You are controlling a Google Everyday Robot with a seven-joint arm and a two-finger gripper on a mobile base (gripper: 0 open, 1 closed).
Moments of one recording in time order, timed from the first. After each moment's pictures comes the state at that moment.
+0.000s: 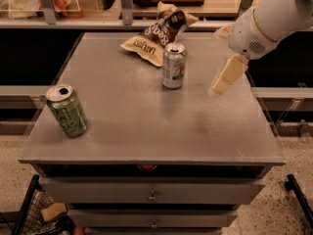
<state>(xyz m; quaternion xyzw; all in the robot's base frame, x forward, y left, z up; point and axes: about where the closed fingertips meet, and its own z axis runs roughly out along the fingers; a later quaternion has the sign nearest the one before) 0.577 -0.159 0.932 -0.61 0.73 0.06 0.31</state>
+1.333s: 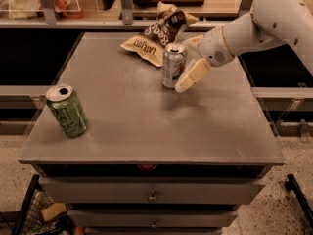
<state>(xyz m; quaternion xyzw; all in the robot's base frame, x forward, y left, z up) 0.648 -0.087 0.884 -0.58 0.69 0.22 0.38</state>
